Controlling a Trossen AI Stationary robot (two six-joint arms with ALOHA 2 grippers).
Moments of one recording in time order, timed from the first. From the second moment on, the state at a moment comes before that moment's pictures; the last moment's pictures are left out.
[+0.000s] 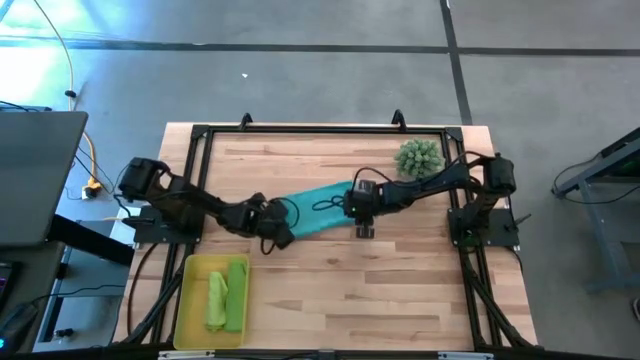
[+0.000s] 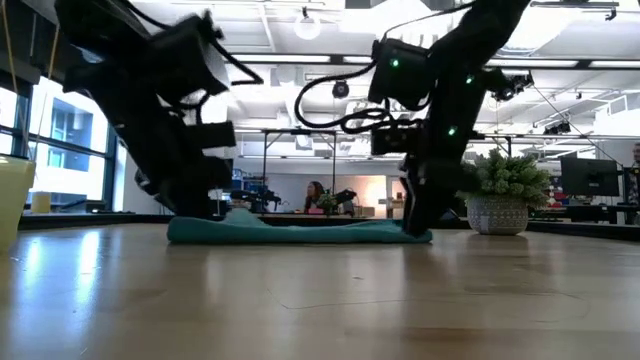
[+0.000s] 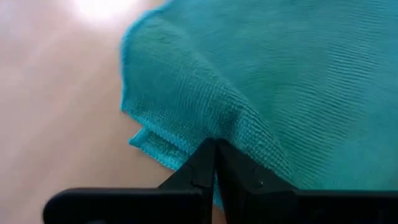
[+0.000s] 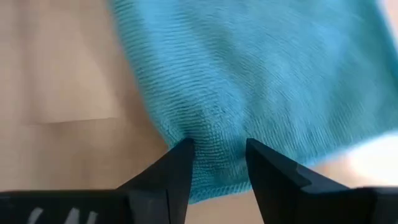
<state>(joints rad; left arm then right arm) -0.07 1.66 0.65 -0.20 -0.53 -0.72 -0.05 1.78 0.95 -0.41 0.17 -0.04</state>
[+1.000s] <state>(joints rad) -0.11 1.56 0.66 -0.13 -0.50 -0.48 0.02 1.79 1.01 -0.20 0.23 0.46</state>
